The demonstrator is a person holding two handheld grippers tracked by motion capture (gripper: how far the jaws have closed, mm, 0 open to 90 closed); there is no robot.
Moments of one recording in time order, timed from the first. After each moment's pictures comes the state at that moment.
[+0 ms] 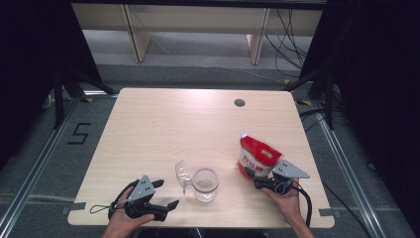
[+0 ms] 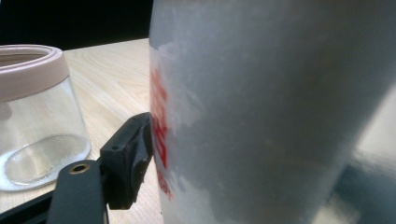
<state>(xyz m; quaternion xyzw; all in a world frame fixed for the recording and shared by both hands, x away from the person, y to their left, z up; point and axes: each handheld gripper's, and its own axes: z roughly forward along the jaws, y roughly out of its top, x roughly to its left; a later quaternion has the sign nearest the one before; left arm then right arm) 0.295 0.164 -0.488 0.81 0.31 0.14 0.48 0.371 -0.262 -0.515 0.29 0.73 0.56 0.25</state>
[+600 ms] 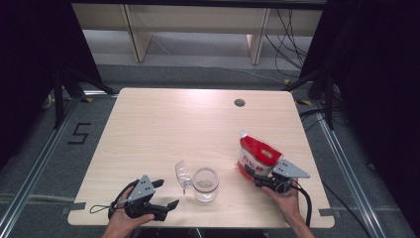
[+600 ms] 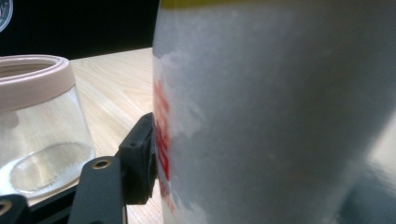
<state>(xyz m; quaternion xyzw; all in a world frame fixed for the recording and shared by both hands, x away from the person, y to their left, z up) 0.295 0.164 -0.489 0.81 0.31 0.14 0.48 0.369 -0.259 -0.516 0.30 0.72 0.58 0.23</state>
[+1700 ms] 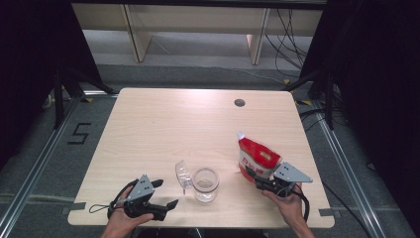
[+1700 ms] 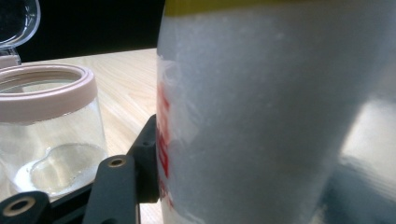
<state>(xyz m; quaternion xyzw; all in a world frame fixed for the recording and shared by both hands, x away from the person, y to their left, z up) 0.295 0.166 -0.489 0.81 0.31 0.14 0.48 0.352 -0.257 -0.495 0.28 0.73 0.56 0.28</state>
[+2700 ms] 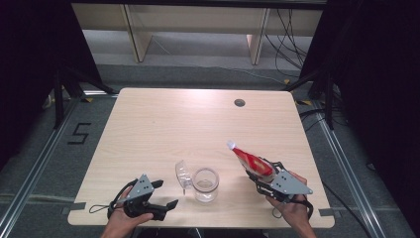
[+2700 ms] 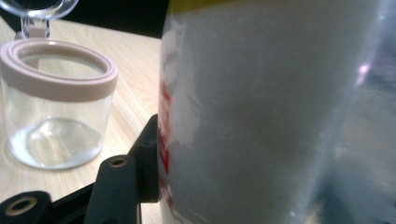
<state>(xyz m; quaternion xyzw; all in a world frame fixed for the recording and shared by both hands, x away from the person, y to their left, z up) 0.297 0.169 -0.490 0.81 0.32 0.13 0.48 0.325 -0.248 -0.468 0.17 0.76 0.50 0.37</state>
